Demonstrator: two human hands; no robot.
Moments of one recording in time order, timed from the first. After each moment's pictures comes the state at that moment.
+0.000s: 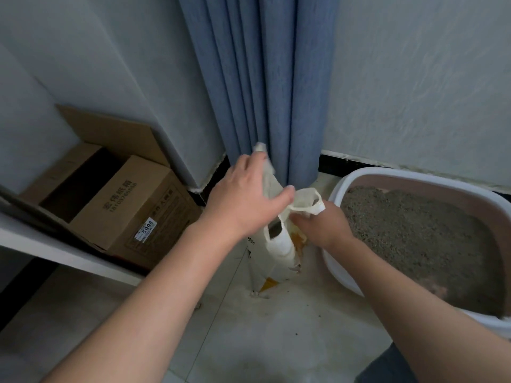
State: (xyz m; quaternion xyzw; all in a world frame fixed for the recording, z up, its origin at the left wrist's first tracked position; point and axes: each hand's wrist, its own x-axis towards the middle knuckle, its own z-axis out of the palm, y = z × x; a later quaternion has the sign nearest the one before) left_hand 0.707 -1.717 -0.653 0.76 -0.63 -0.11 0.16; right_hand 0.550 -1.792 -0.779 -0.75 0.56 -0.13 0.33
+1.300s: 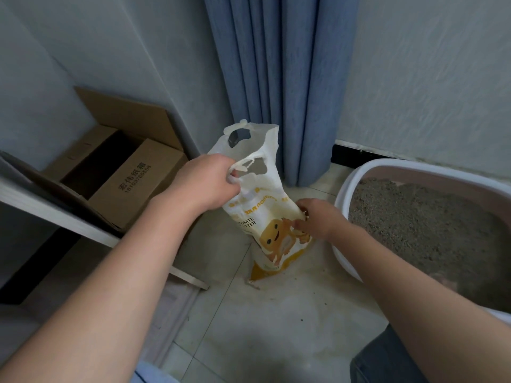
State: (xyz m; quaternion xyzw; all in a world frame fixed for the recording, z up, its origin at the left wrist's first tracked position) left_hand 0.781 -1.704 -0.655 0.79 -0.61 -0.07 0.03; right_hand 0.567 -1.799 -0.806 -0.83 0.46 0.02 0.33
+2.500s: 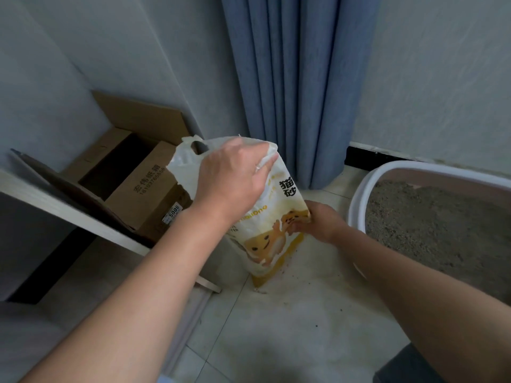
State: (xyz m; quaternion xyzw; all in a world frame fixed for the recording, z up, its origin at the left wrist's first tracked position) left_hand 0.760 -1.693 -0.650 0.69 -0.67 0.12 0.25; right_hand 0.592 -1.802 -0.841 -0.81 0.45 -0.03 0.38
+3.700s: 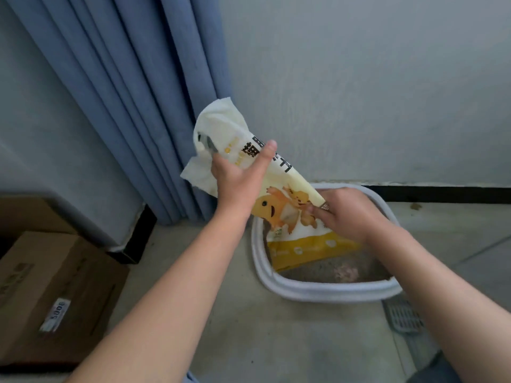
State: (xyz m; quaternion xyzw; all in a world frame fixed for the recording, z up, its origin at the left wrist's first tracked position) left_hand 0.581 -1.814 -0.636 0.63 -0.43 -0.37 0.53; right_hand 0.367 -1.791 -0.656 -0.82 0.56 -0.09 0.11
